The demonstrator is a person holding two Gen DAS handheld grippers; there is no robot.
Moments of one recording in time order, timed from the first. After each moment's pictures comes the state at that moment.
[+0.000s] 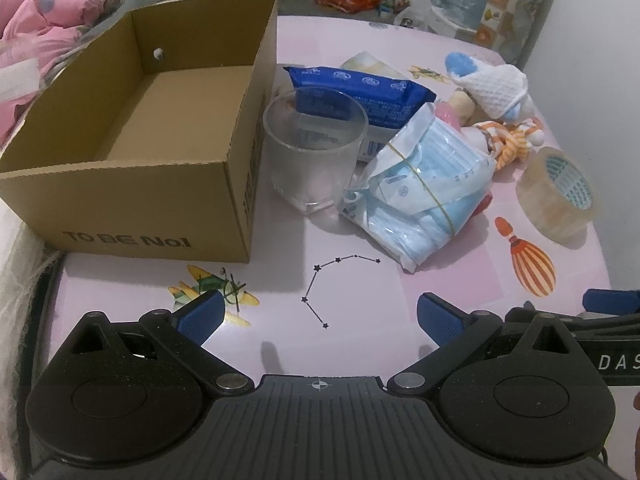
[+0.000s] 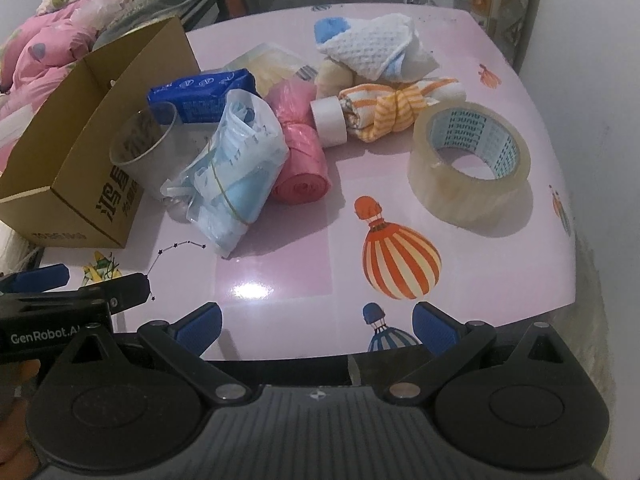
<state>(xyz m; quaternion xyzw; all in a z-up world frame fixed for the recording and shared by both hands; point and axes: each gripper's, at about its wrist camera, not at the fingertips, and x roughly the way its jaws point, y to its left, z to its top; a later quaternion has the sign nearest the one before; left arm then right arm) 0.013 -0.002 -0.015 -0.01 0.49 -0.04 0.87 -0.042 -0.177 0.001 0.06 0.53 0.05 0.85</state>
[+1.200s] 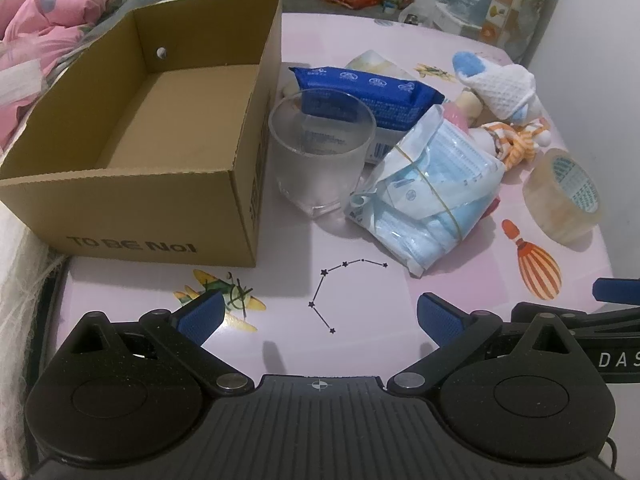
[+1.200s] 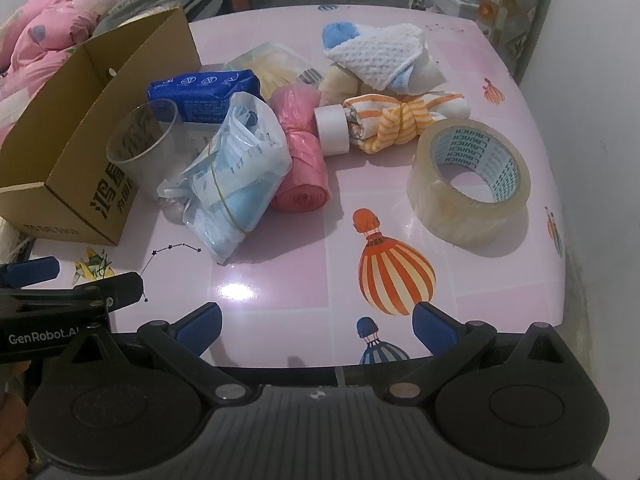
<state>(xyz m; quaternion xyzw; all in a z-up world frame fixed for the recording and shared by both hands) 0.020 0.001 -0.014 -0.01 0.50 -0.03 0.87 -0.033 -0.170 0.007 0.02 0.53 0.05 0.85</state>
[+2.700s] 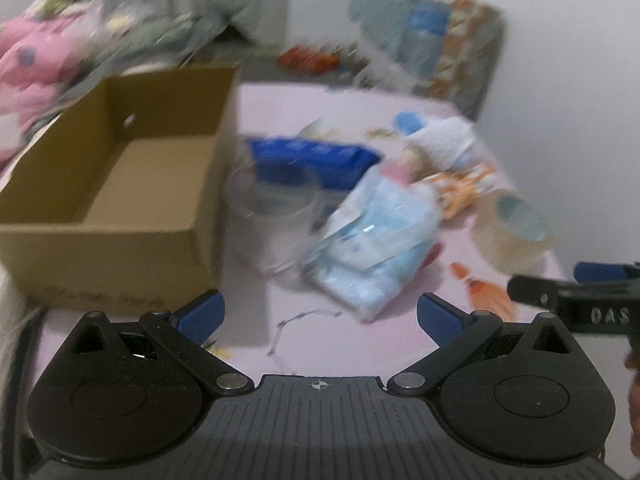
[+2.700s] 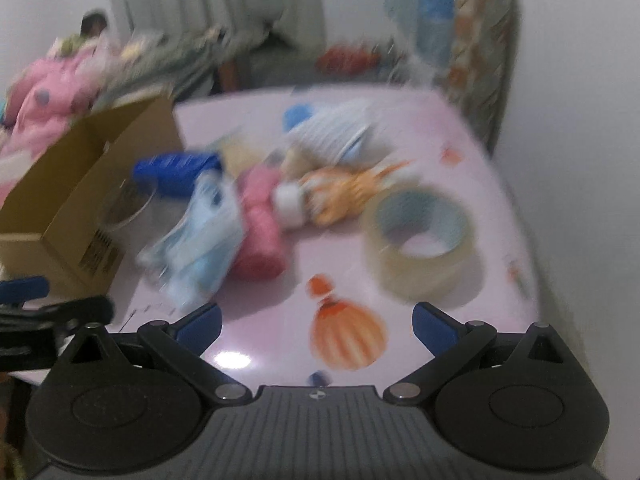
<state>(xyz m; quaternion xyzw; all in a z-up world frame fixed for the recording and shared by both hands) -0.004 -0.006 0.001 -0.02 0.39 -0.10 0.91 -0.060 -0.213 0.016 0.04 0.39 0.03 0.92</state>
